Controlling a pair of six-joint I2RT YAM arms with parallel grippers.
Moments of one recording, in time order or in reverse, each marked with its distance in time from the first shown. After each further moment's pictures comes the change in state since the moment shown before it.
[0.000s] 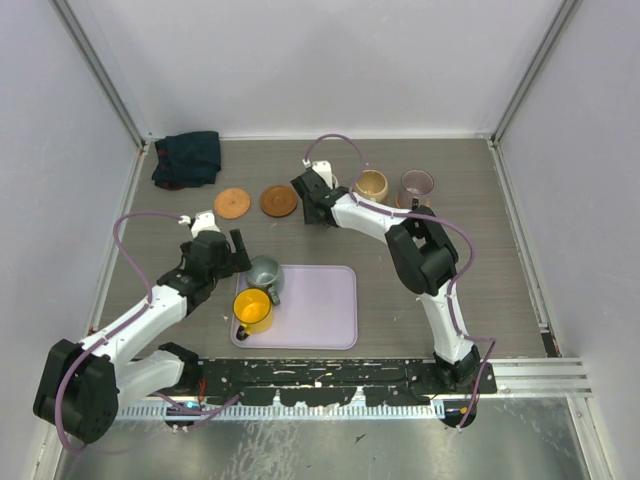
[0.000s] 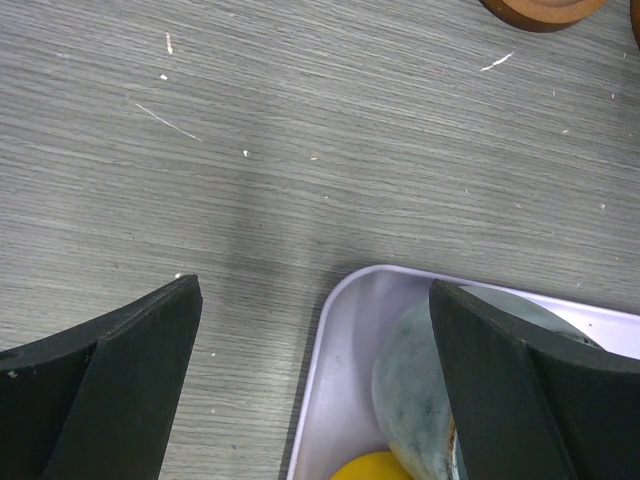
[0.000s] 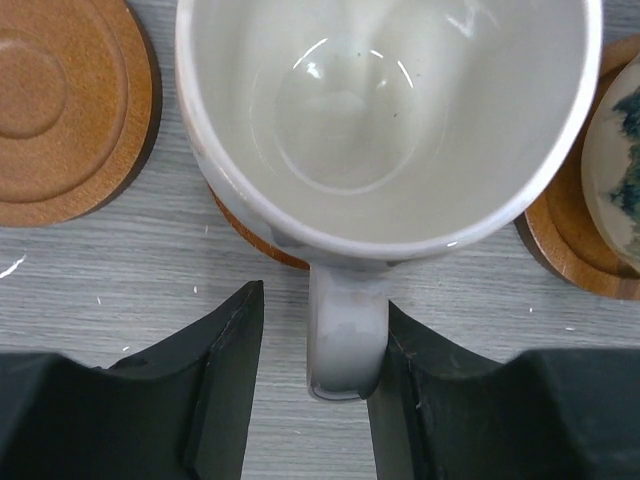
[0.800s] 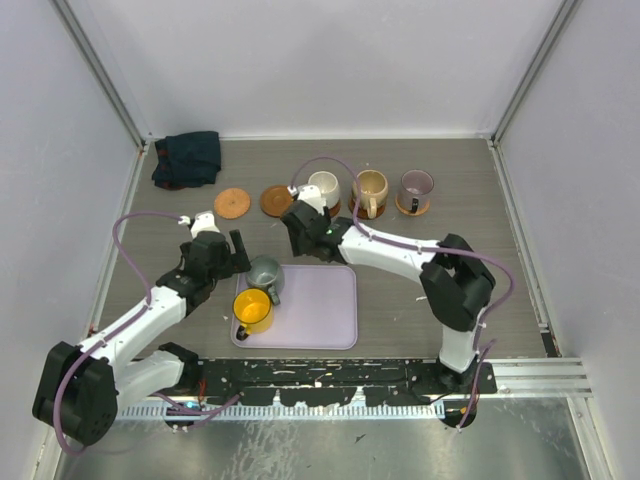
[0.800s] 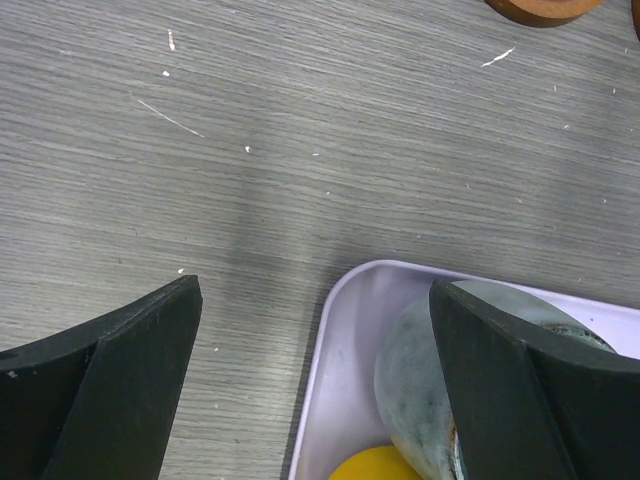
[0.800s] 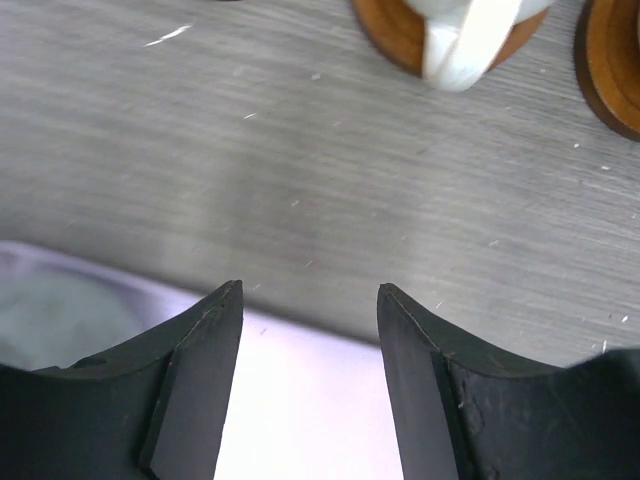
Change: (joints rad) left arm 0.000 -0.013 0.000 -0.014 0.000 0.003; right arm 0.177 -0.301 -0.296 0.002 0.035 0.029
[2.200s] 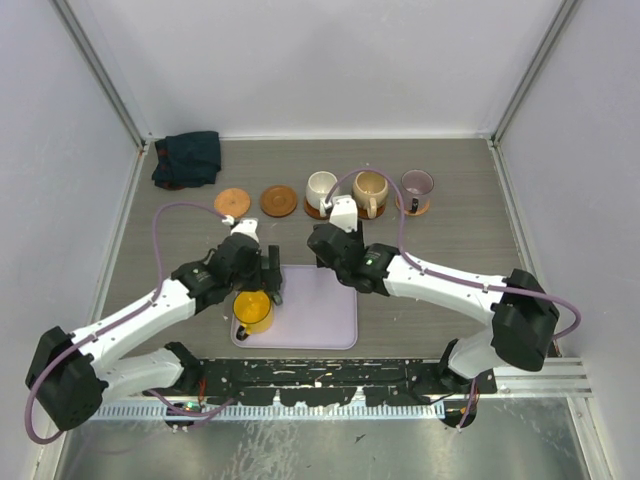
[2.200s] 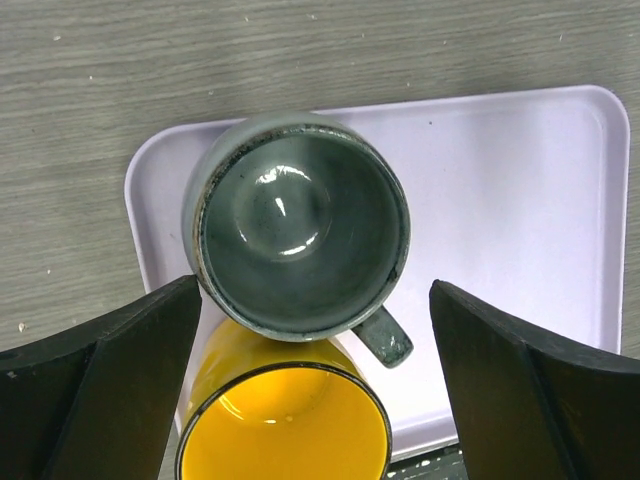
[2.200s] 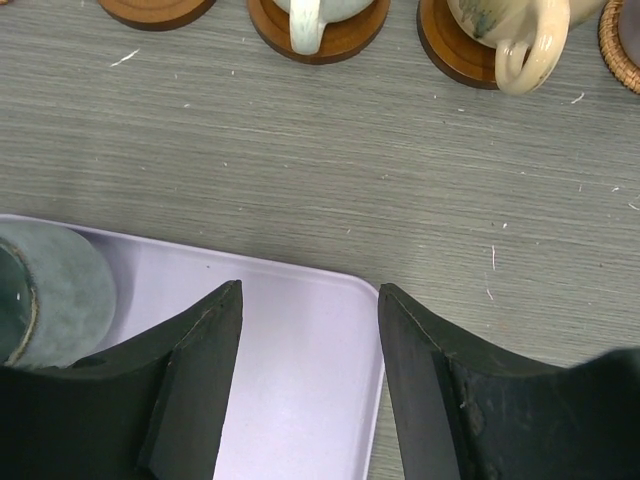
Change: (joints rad) left arm -0.293 0.035 0.181 -0.272 0.138 -0.044; right arm 0.118 -0.417 -0.313 0.009 0.214 0.100
